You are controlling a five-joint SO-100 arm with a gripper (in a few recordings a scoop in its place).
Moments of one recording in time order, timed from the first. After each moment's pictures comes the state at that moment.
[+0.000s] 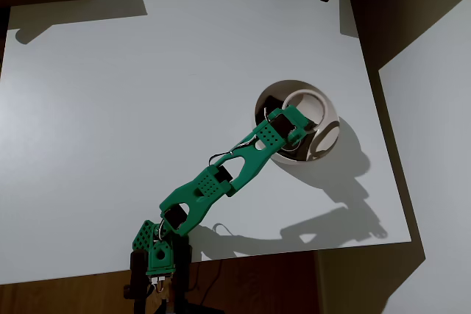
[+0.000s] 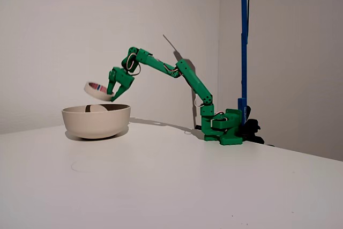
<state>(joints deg) 56.1 57.7 31.1 78.0 0.2</state>
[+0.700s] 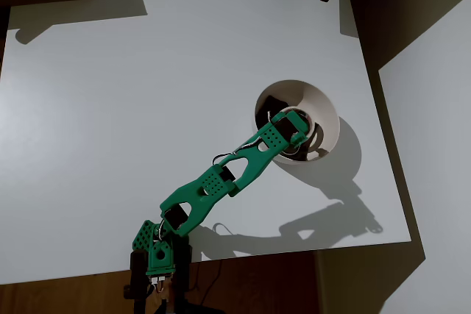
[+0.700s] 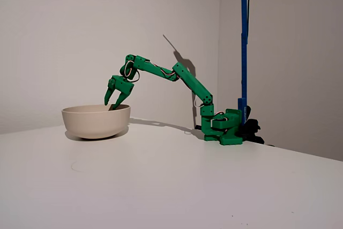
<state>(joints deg) 57.3 54.1 29.9 78.4 1.9</state>
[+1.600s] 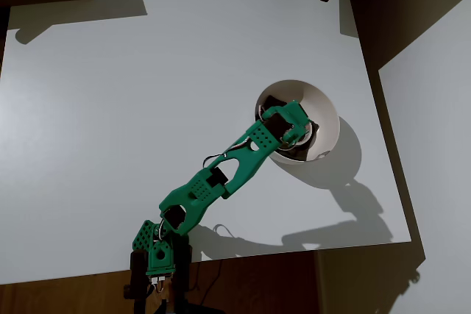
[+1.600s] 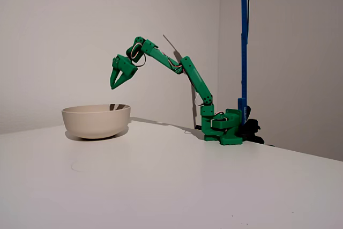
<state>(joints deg) 53.8 69.3 29.7 82.6 11.8</state>
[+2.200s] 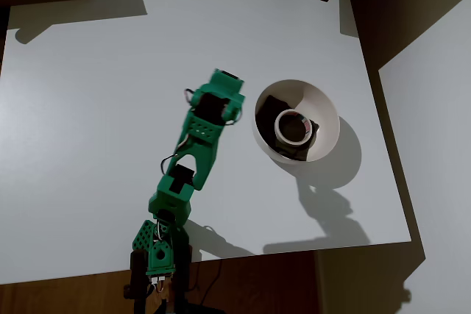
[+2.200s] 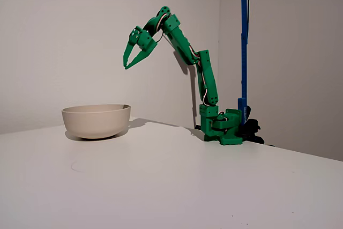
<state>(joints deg) 27.2 87.5 29.2 101.8 2.4</state>
